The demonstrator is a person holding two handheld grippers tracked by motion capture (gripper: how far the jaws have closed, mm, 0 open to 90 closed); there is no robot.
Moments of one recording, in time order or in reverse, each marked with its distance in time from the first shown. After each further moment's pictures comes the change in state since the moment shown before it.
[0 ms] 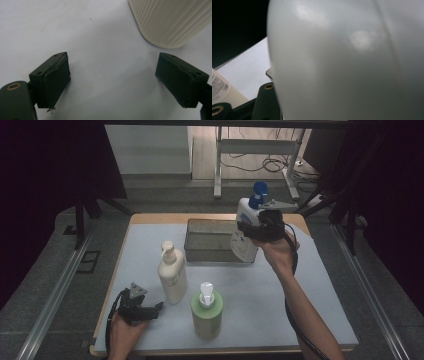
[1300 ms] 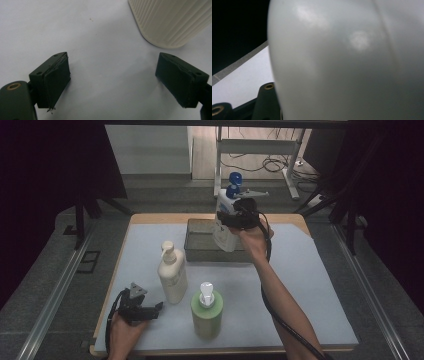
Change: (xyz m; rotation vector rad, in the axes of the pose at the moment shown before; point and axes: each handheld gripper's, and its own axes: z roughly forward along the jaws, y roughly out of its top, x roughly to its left) left arm 0.000 0.000 0.000 0.000 0.000 0.000; right arm 0.025 0.026 0.063 -0.004 0.007 0.013
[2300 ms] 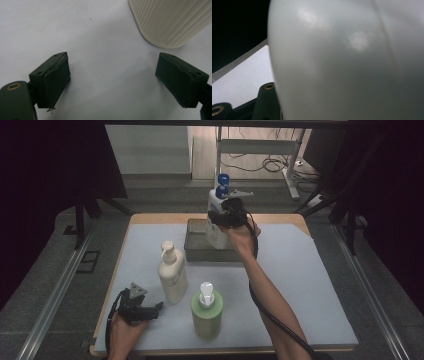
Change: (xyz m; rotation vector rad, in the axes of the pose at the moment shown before) left arm 0.000 0.000 0.000 0.003 -0.001 0.004; right arm 0.009 -0.003 0.043 0.009 -0.013 -0.002
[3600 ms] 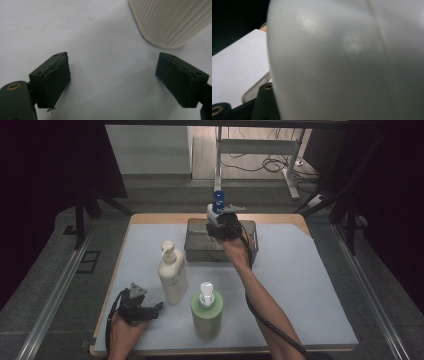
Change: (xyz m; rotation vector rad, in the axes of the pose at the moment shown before) left arm 0.000 0.000 0.000 0.000 0.000 0.000; right arm 0.006 -0.044 0.028 0.053 -0.039 -0.016
